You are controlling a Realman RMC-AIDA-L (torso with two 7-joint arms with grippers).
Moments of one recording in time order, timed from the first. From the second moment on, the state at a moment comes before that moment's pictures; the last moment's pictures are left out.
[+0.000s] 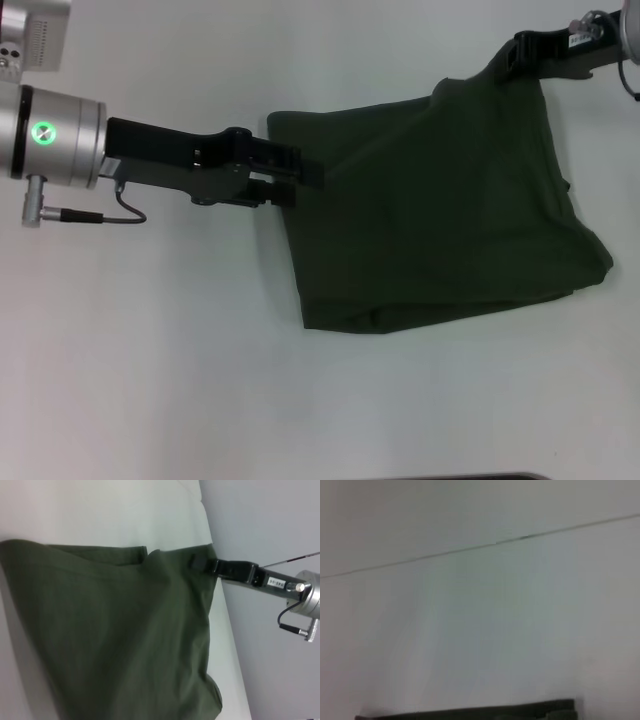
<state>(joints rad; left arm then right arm) -0.72 -2.05 0.86 0.63 2.10 1.61 -2.55 0.79 1.99 -0.82 -0.70 -2.50 -1.12 2.64</state>
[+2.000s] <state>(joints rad) -0.77 -2.07 0.85 0.63 2.10 1.65 -2.53 0.85 1.96 -0.83 -0.55 -2.41 -1.19 2.62</state>
